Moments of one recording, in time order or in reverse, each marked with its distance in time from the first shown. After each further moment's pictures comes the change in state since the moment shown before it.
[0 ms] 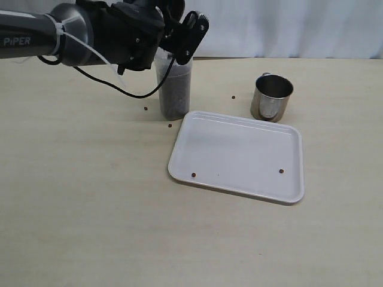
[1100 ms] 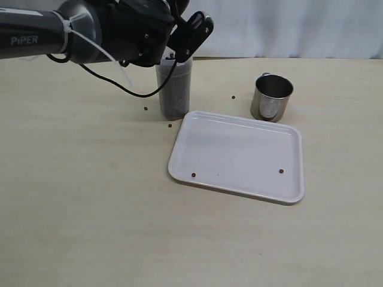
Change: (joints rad) left arm -0.022 0.016 -0.050 0.001 0.041 0.212; right arm 0.000 0.000 0.000 0.000 0.000 0.000
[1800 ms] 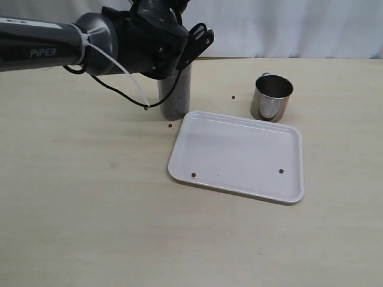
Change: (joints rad) left arm -0.050 0.024 0.000 0.002 0.147 0.064; right arm 0.000 0.000 0.000 0.000 0.000 0.000
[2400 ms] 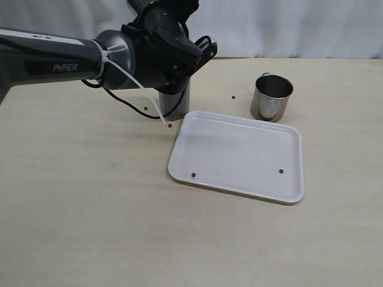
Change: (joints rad) left arm -0.036 0.042 0.000 0.000 0.104 0.000; right arm 0.000 0.000 0.000 0.000 0.000 0.000
